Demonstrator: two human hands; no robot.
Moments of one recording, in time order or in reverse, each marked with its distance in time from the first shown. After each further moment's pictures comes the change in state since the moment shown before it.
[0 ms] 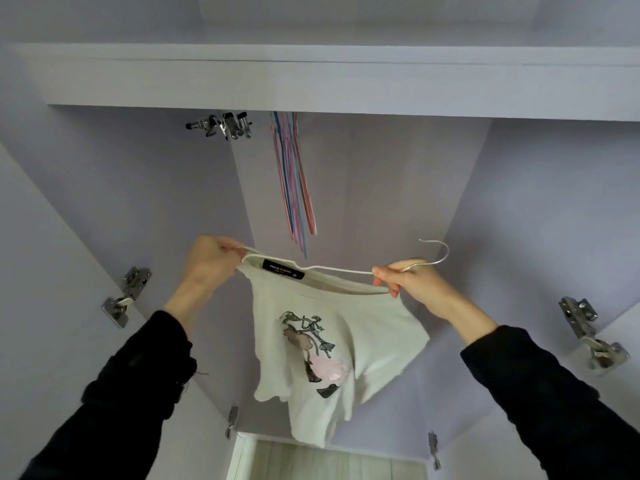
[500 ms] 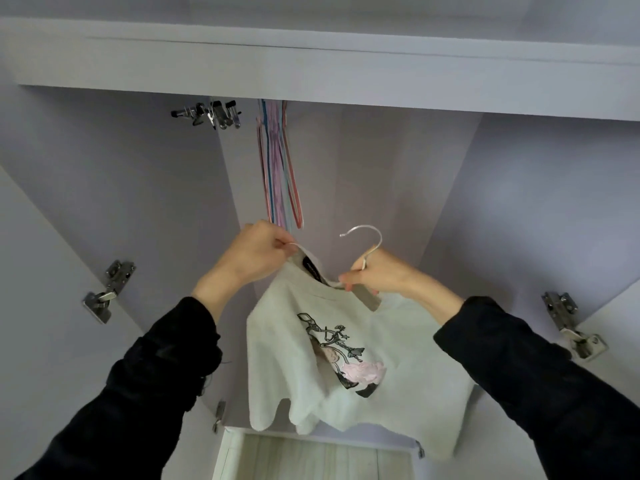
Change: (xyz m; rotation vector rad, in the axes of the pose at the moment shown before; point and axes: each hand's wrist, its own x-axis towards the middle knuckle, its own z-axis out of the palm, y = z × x) left_hand -0.027 0.048 0.032 0.316 -0.262 0.409; right_hand 0.007 -0.042 0.025 -0.499 -0.176 0.097
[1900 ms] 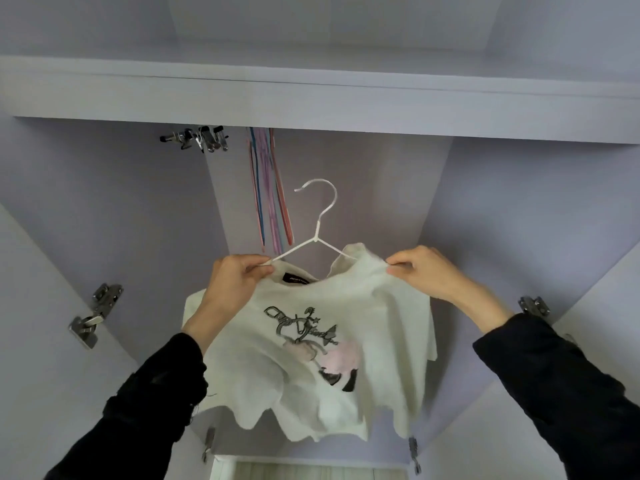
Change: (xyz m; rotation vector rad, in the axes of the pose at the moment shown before) left_hand -0.012 -0.029 0.018 -0.236 0.264 0.020; right_hand -0.036 0.047 -0.053 -0.283 0.308 -0.017
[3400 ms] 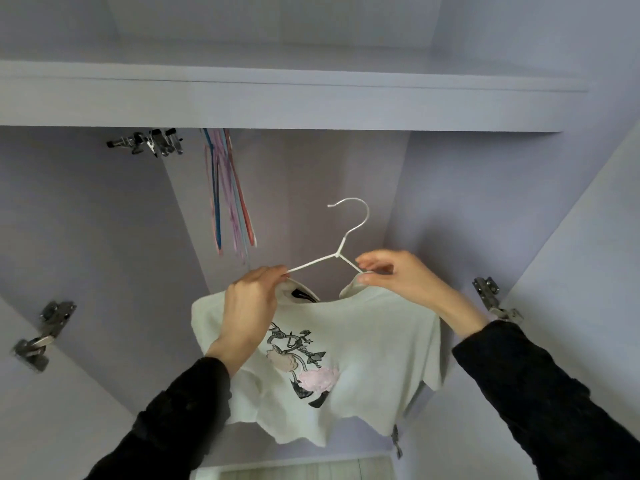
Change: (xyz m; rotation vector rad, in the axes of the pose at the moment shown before) left_hand -0.025 0.019 0.066 0.214 0.105 0.454; right_hand -0.035 0.015 0.003 0.474 0.041 0.009
